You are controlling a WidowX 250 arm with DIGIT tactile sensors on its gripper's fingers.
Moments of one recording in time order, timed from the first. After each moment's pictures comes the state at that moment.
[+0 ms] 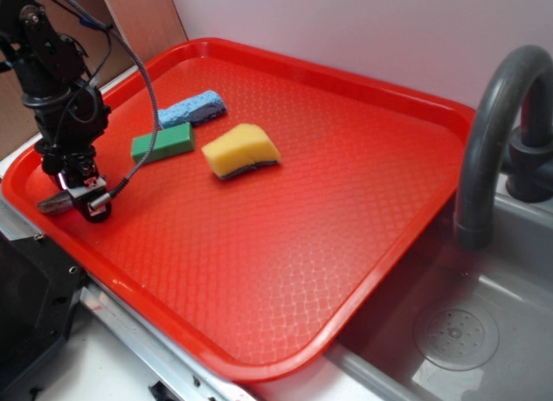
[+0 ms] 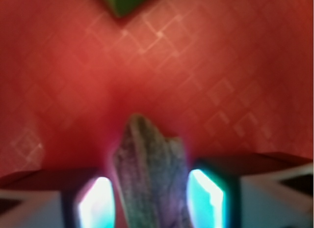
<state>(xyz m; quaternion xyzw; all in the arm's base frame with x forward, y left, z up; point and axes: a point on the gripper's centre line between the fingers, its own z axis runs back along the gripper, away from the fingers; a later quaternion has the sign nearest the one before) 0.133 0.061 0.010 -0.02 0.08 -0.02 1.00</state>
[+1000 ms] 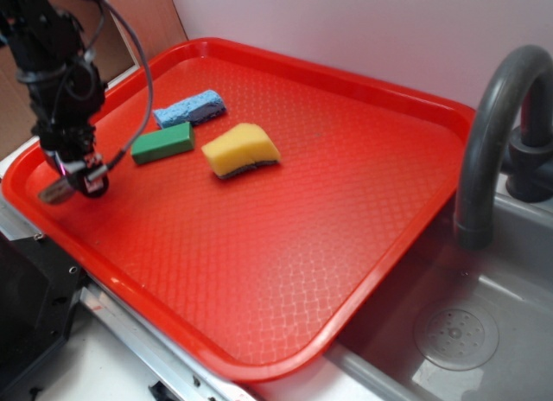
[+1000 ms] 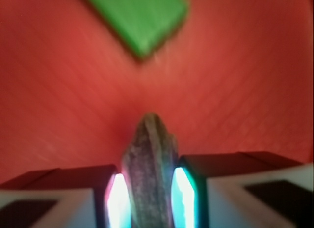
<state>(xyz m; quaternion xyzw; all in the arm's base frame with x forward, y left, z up) 0.149 0.049 0.054 -0.01 0.06 0.01 1.00</state>
